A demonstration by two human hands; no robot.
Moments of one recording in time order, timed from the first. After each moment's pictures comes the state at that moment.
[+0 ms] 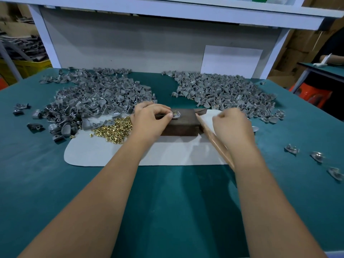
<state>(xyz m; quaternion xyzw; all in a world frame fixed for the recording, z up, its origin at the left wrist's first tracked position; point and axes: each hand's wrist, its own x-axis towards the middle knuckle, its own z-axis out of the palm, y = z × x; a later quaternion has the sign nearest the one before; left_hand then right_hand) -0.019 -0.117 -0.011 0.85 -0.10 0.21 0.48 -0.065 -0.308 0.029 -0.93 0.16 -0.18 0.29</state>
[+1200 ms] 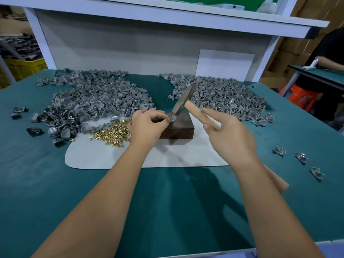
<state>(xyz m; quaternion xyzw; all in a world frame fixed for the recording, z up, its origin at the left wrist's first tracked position) -0.020 -0.122 -0.013 0.83 -0.02 0.19 0.53 -0.109 -0.301 0.046 -0.94 0.09 -0.17 0.29</state>
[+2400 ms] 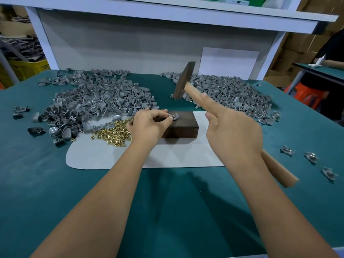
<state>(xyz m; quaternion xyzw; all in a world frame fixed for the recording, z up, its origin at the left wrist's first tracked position) -0.013 -0.121 -0.016 0.83 -0.01 0.18 0.53 -0.109 -0.282 0.053 -0.96 0.06 -0.28 0.04</state>
